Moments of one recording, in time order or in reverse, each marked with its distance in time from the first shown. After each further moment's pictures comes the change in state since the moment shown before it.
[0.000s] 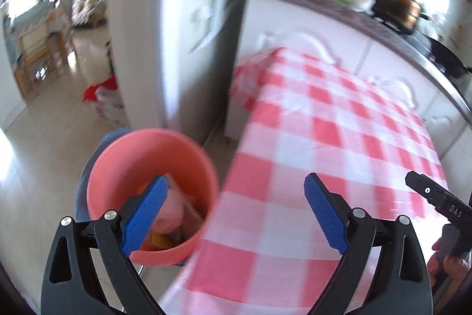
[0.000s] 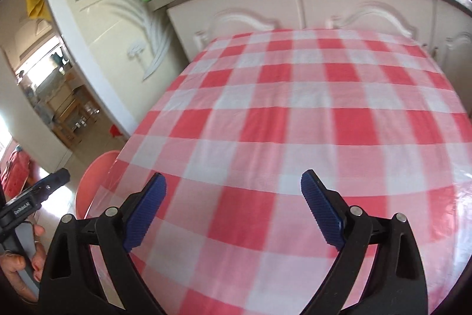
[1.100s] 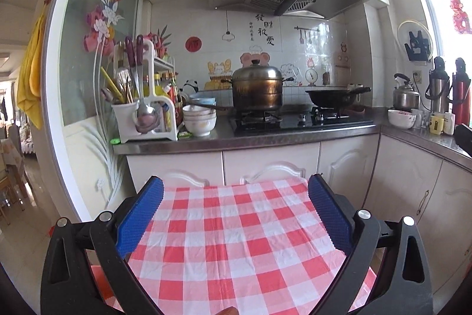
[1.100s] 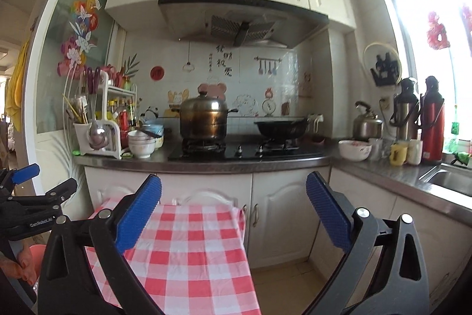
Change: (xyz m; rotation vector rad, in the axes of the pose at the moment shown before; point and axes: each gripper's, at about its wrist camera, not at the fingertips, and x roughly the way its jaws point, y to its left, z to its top) left arm -0.223 -0.263 0.033 0.350 -0.523 -0.236; right arm -0.396 -0.042 -0.014 -0.080 -0.761 -0.563
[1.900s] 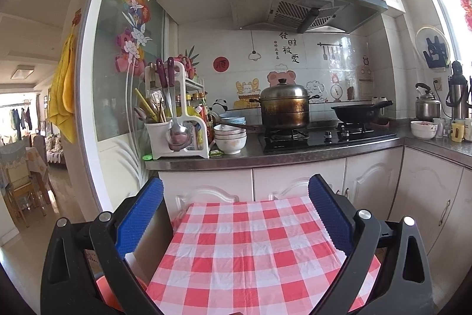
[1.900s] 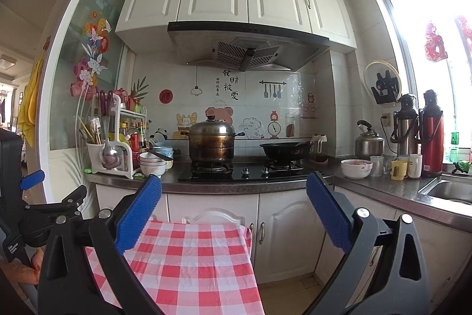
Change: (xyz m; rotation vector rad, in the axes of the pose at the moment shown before) left arm -0.030 0.011 0.005 0.005 -0.084 0.148; right arm -0.045 0.005 0.022 0.009 -0.107 0.042
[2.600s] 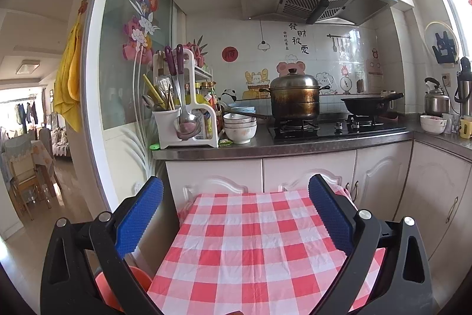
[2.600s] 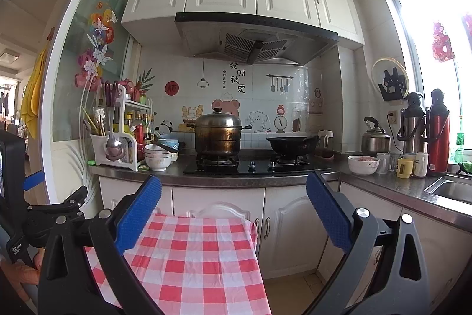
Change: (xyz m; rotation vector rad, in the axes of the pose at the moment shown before) left arm 0.017 0.014 -0.017 -0.009 0.043 0.032; right arm 0.016 0.017 -0.008 -0.014 0.038 0.021
